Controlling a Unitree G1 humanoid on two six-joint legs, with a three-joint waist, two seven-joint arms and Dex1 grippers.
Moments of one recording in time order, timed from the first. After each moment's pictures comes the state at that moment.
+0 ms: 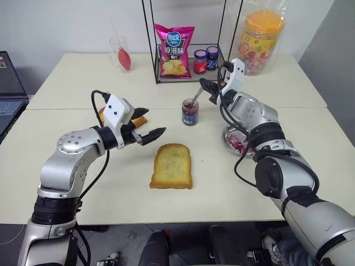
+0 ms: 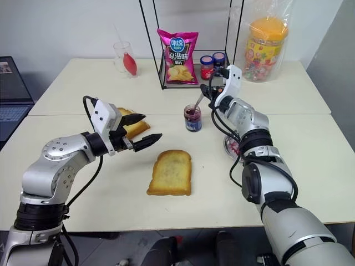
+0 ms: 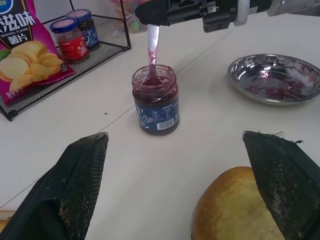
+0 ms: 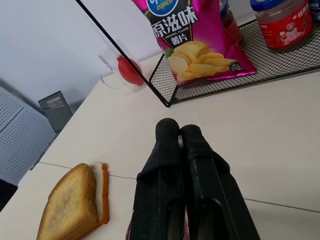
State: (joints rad) left arm -0.44 0.67 0.08 -0.19 -0.42 0.54 -0.77; right arm -1.25 -0.12 -0.31 0.98 0.41 0.45 0.39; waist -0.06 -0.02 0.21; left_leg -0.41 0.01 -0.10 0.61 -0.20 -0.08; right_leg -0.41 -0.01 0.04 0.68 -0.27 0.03
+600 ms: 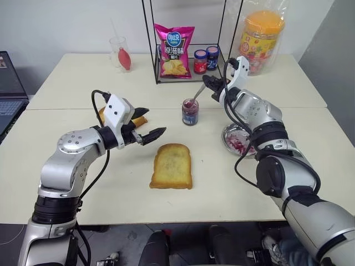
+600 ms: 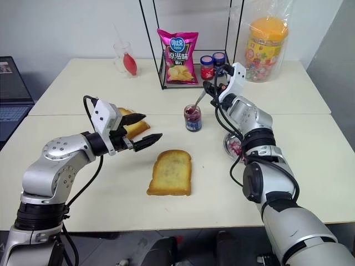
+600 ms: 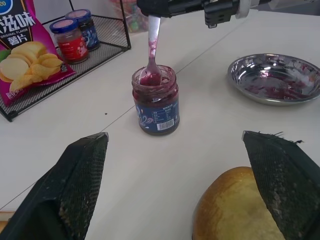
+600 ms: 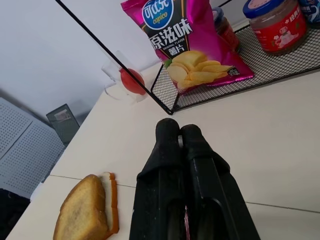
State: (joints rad) left arm -0.45 0.67 0.08 -0.19 -0.42 0.54 -0.77; right arm -1.25 -0.13 -0.36 0.95 0.46 0.51 0.36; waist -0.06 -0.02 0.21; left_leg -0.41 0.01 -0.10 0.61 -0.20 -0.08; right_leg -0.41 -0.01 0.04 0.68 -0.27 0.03
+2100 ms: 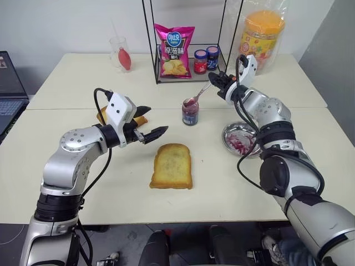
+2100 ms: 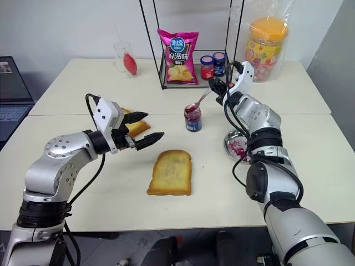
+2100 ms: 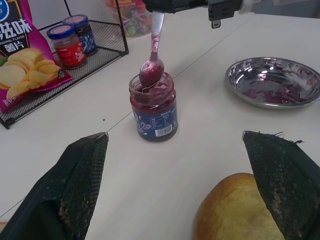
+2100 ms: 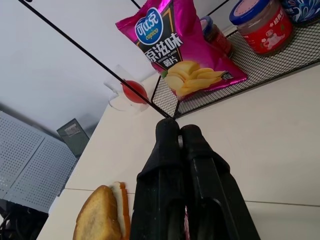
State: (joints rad) left arm -0.47 0.66 0.07 -0.18 -0.41 0.53 -0.78; right arm -1.23 -0.16 -0.42 0.88 0.53 0.60 0.32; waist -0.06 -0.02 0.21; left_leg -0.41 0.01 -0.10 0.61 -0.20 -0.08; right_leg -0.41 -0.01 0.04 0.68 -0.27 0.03
